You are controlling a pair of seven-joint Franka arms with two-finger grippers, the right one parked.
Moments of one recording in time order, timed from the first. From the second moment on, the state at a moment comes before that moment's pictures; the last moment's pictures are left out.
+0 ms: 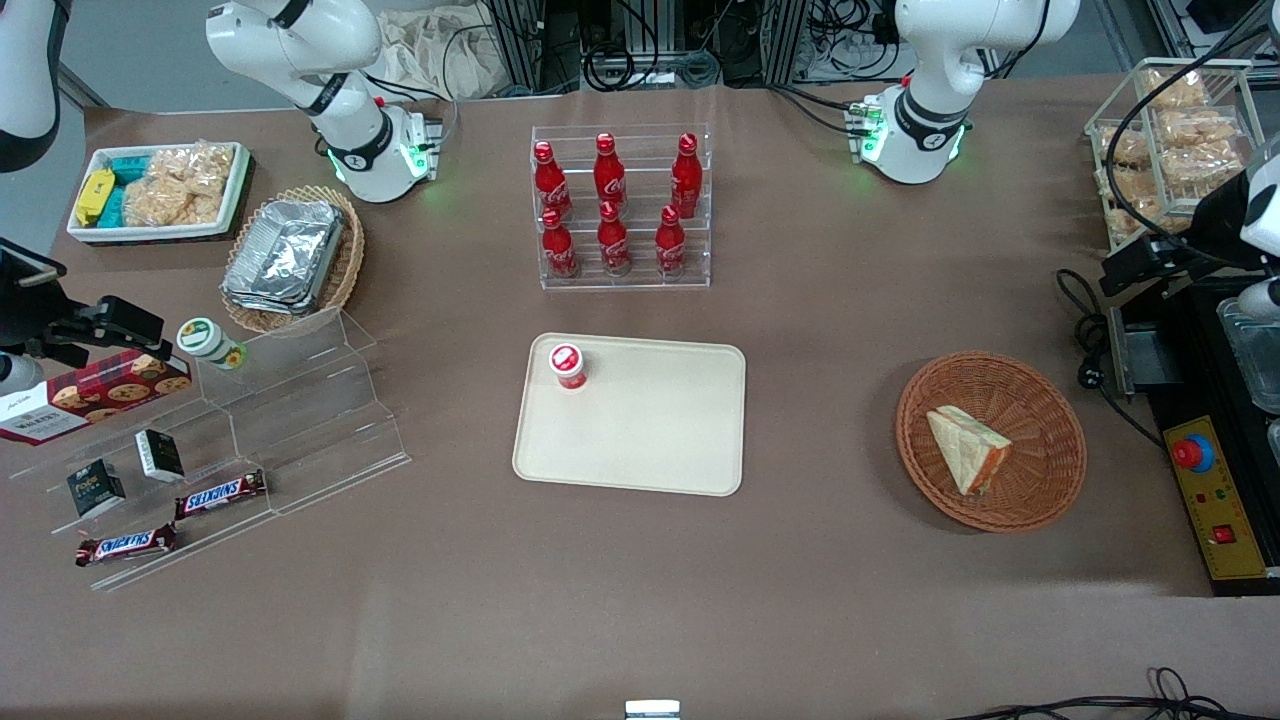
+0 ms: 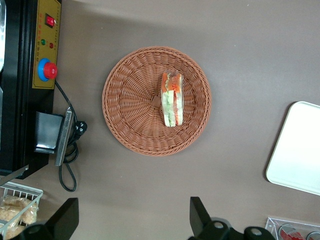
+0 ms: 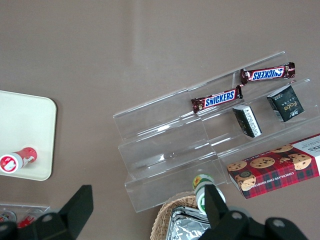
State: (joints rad) arm -0.12 -0.09 0.14 -1.74 0.02 1.69 -0.17
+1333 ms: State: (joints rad) arm -0.08 0.31 0.15 -1.76 -0.13 2.05 -0.19
